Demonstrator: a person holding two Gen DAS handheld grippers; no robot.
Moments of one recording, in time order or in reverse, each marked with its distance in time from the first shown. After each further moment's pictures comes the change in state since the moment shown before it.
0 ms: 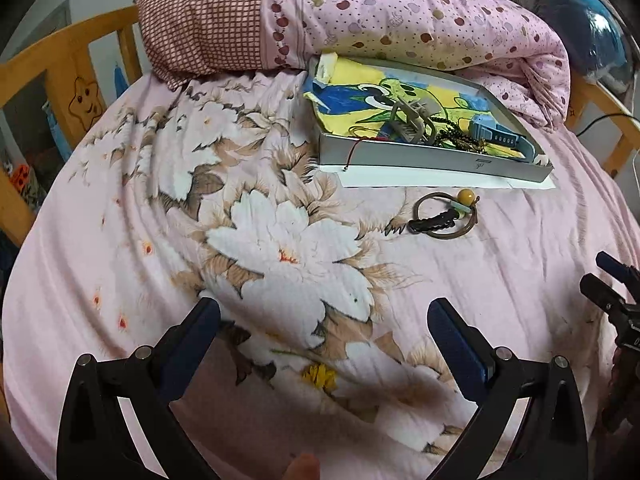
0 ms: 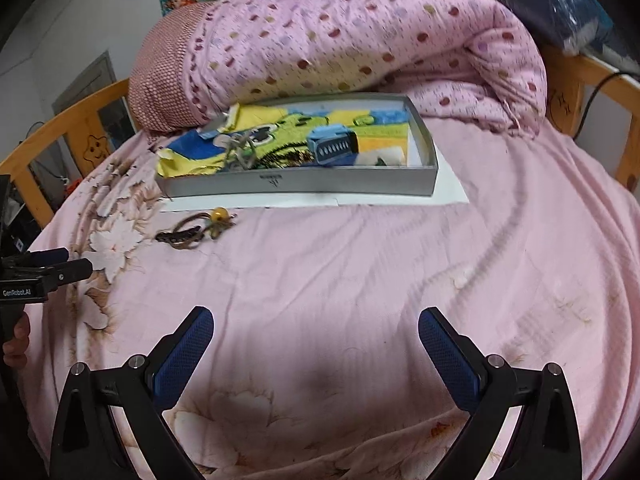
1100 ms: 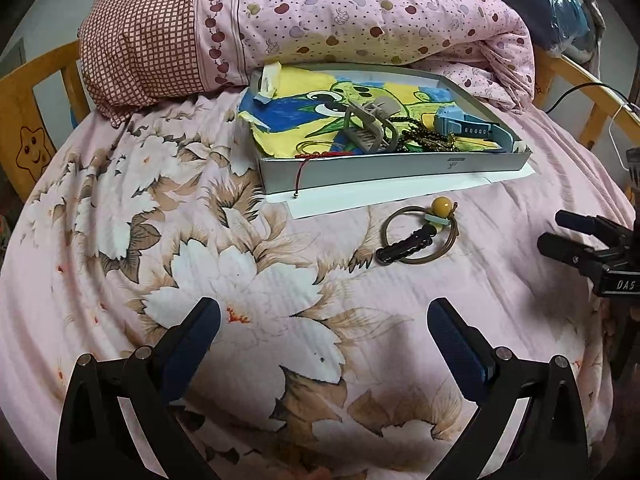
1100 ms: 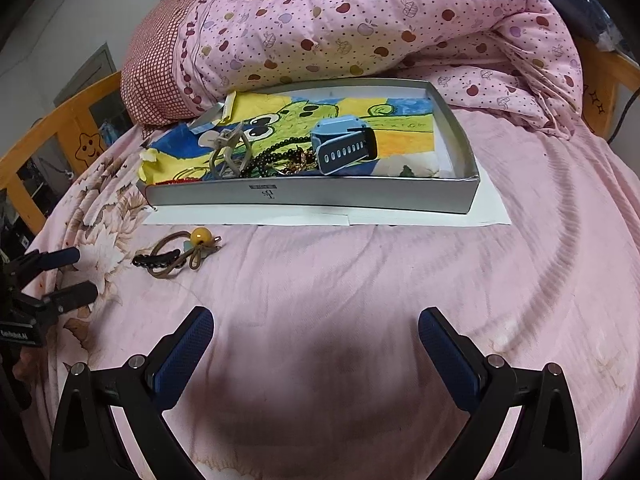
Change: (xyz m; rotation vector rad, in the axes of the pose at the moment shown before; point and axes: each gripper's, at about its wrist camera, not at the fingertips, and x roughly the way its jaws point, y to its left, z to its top) left arm 0.033 -0.015 0.021 0.130 -0.039 -0.101; right arm 0.049 0.000 0.033 -0.034 0.049 0.052
